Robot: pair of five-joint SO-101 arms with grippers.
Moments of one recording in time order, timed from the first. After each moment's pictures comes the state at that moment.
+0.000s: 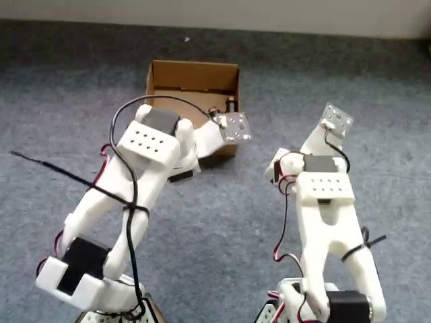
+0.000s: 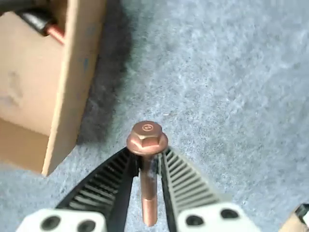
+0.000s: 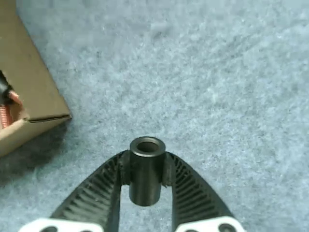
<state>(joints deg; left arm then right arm) 16.5 -3.0 9.8 84.9 -41.9 -6.5 -26.4 41.5 56.2 -29.1</state>
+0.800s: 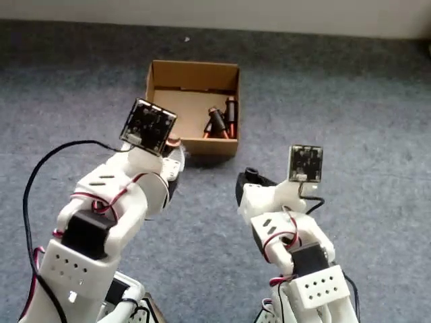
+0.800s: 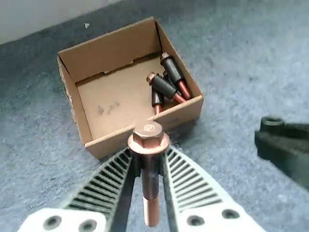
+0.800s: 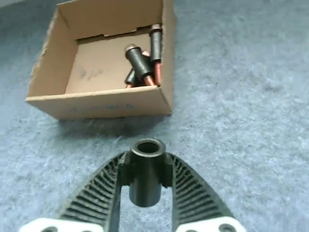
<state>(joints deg) 17.1 -58.3 40.7 62.4 2.0 -22.8 -75.9 76.5 40.8 -17.2</state>
